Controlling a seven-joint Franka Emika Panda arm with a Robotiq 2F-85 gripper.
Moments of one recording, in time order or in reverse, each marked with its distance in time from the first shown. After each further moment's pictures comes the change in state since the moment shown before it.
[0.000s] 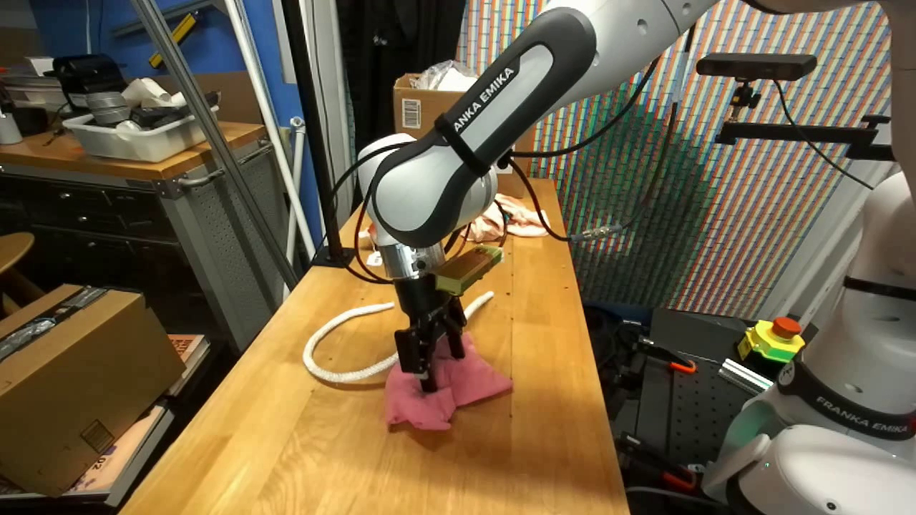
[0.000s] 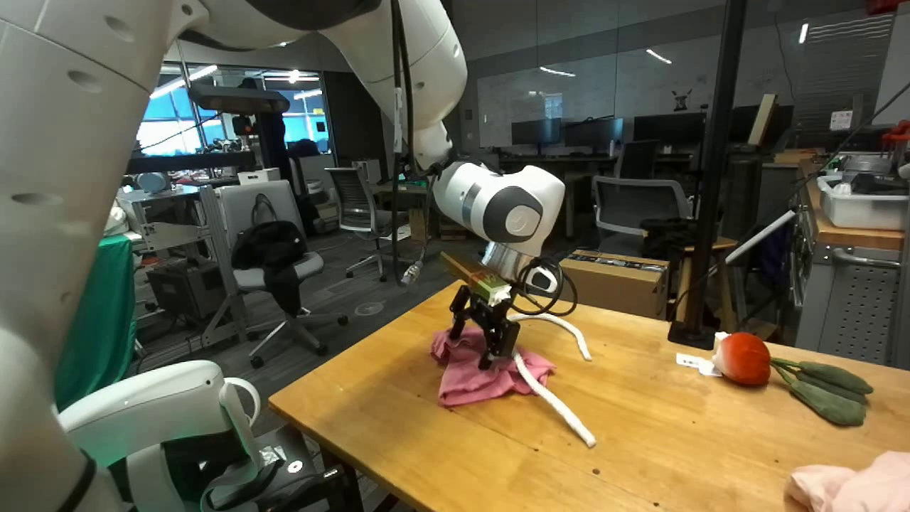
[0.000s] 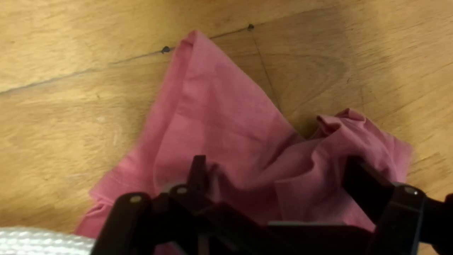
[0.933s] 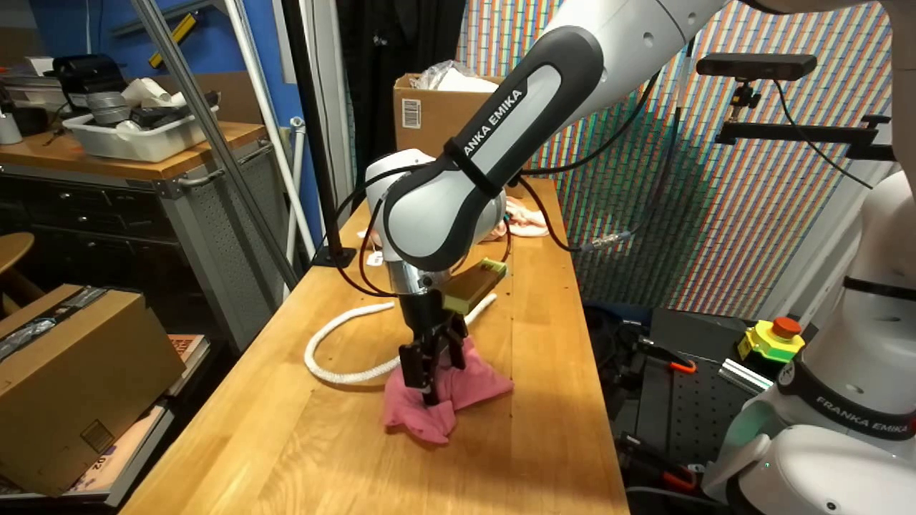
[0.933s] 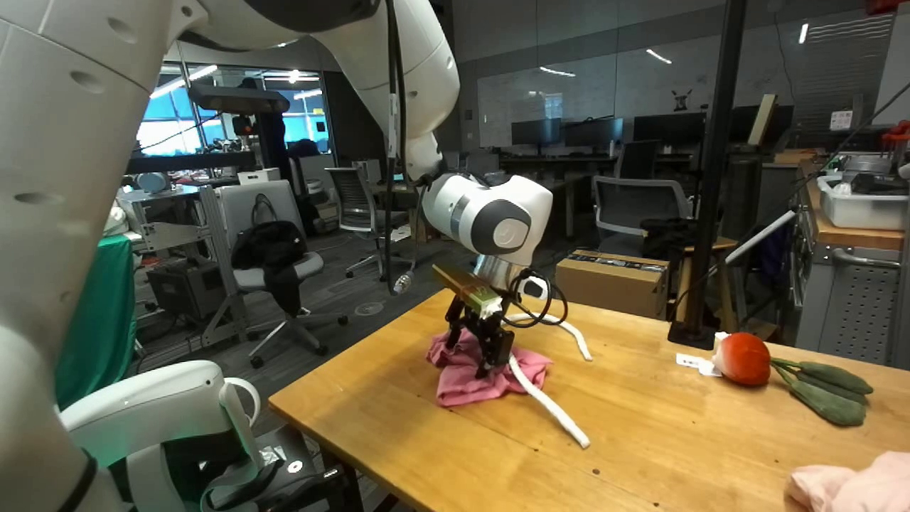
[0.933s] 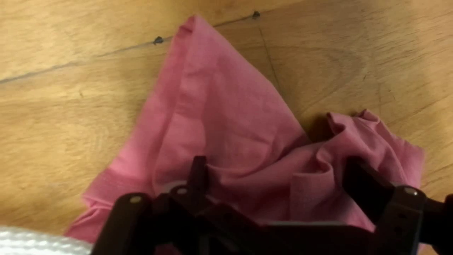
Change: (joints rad) arm 0.017 0.000 0.004 -0.059 -0.008 0.103 0.001
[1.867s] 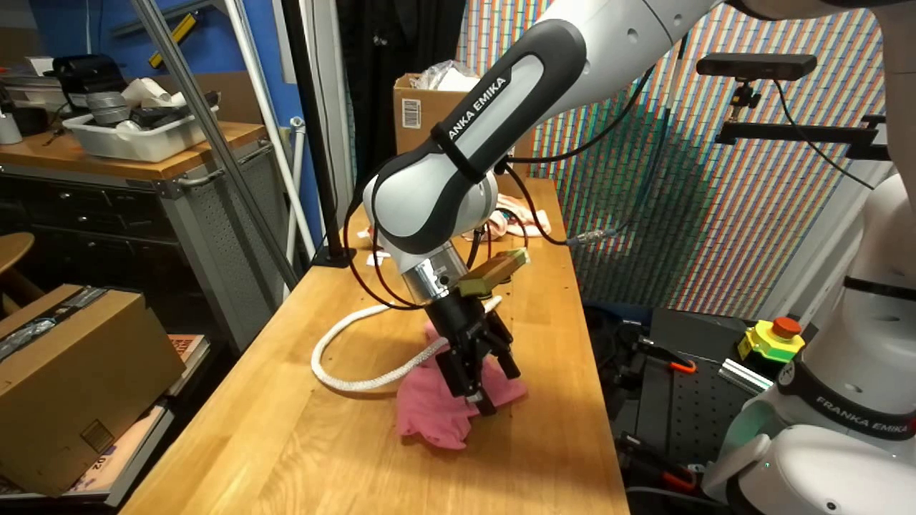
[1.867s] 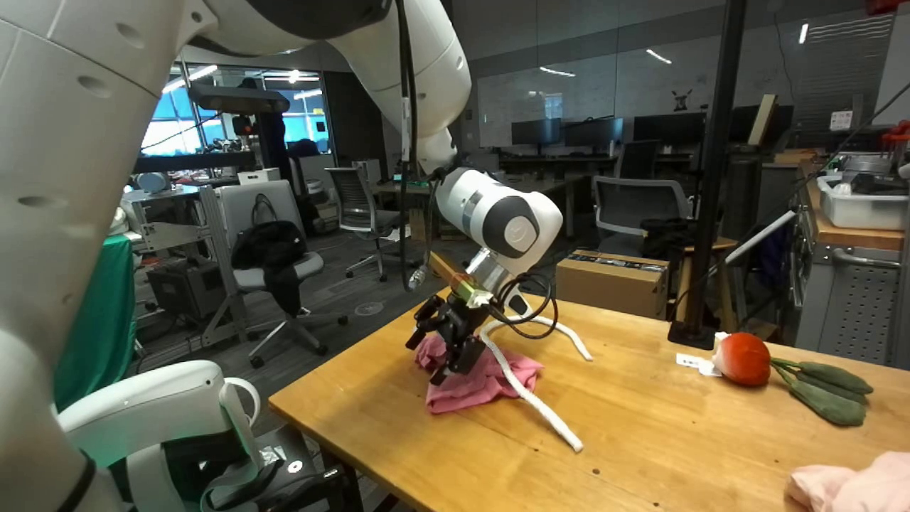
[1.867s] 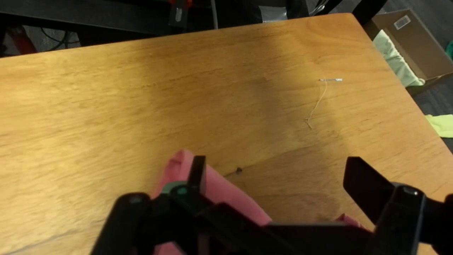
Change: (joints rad) arm -0.023 0.022 0.000 0.056 0.064 -0.426 -0.006
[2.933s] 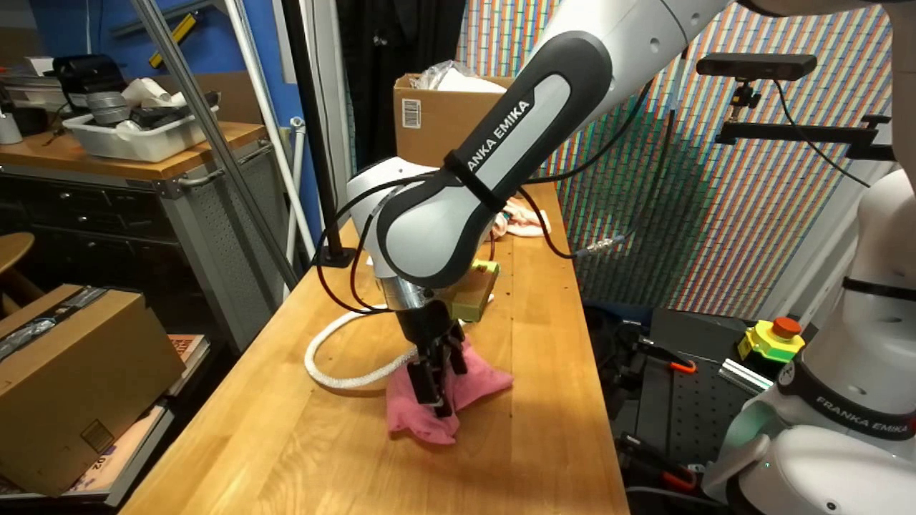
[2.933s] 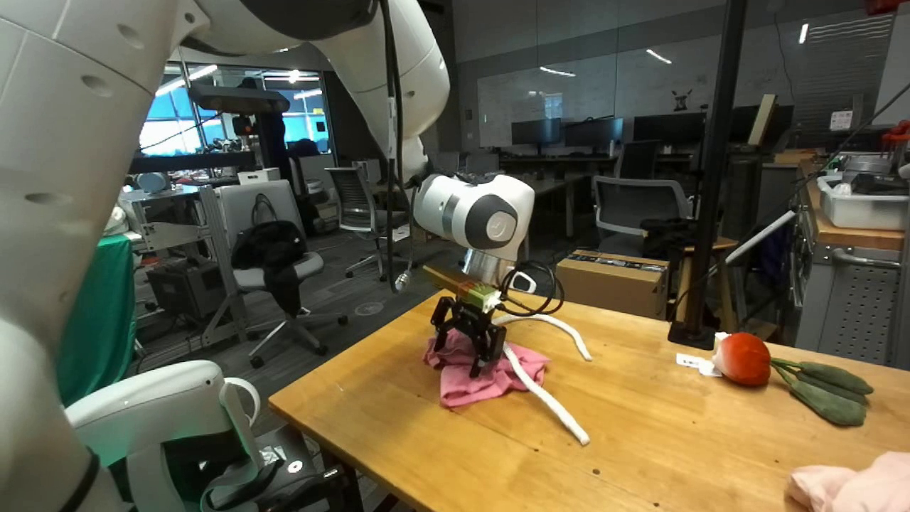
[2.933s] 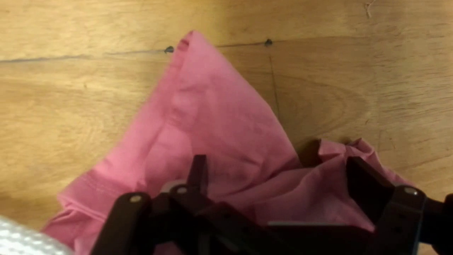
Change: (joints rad) arm 0.070 -0.014 0.002 -0.034 -0.161 0.364 -0.063
